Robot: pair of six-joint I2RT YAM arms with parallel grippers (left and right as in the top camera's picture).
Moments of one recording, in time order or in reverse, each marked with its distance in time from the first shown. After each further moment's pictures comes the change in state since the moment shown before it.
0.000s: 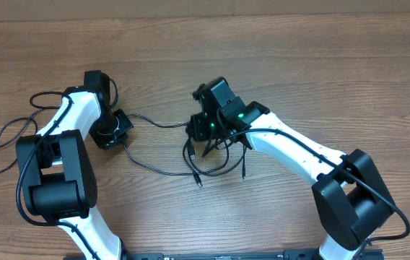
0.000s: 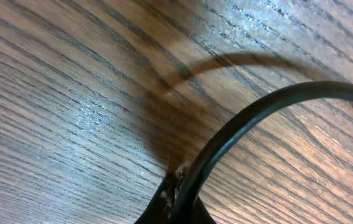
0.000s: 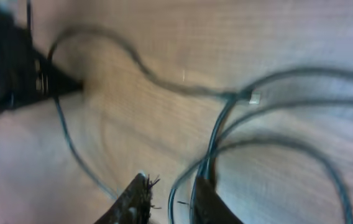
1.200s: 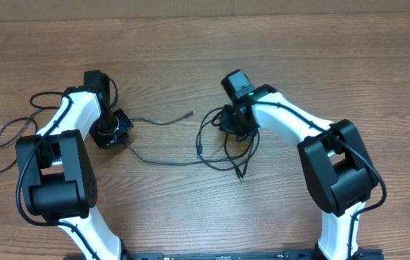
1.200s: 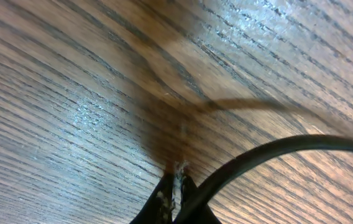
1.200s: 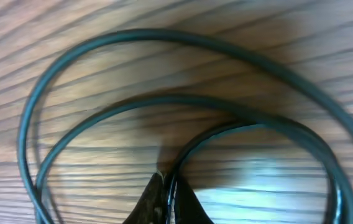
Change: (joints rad) left arm 0.000 0.000 -0.001 0.002 0.007 0.000; right arm -0.186 0.203 0.098 -0.288 0.143 0.209
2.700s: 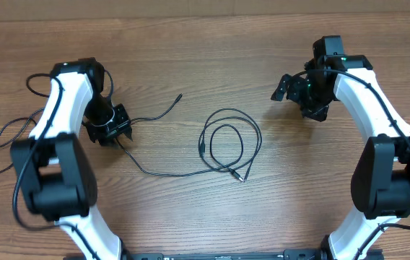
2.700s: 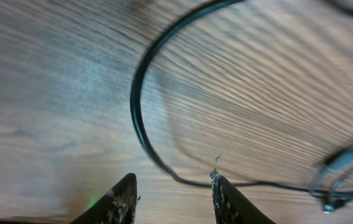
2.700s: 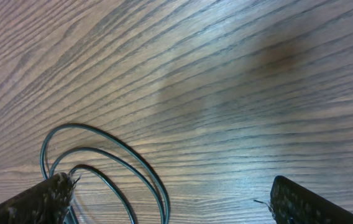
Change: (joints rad) left arm -0.010 -0.034 0.256 -0.475 0.135 0.143; right arm -0.444 -0.135 0.107 -0.263 -0.150 -0.290
